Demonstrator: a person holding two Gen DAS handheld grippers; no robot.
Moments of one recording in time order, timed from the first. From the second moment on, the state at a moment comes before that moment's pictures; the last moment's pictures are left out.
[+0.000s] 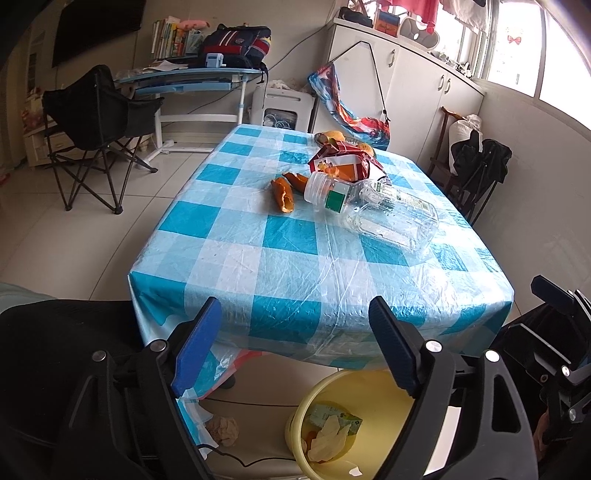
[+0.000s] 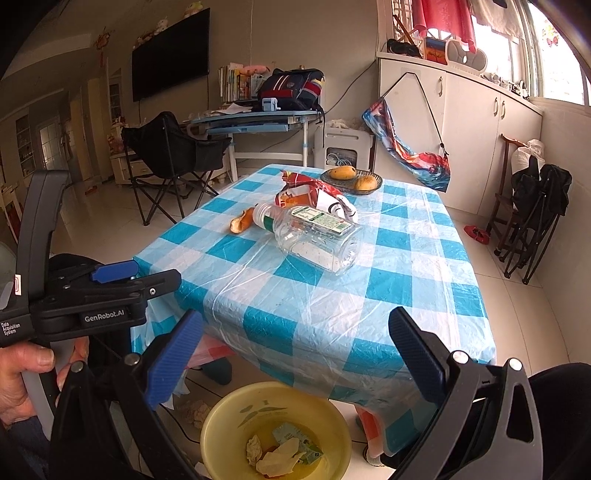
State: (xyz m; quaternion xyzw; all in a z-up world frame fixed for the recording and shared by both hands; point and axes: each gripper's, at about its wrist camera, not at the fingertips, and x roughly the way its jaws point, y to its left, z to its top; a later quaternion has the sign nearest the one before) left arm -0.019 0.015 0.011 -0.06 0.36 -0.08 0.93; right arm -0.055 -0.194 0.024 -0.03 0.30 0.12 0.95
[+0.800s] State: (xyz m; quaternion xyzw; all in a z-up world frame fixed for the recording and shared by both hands) left arm -0.020 0.018 0.011 -0.06 0.36 -0.07 0.93; right arm -0.054 -0.186 0.018 -0.04 0.32 0.12 0.94
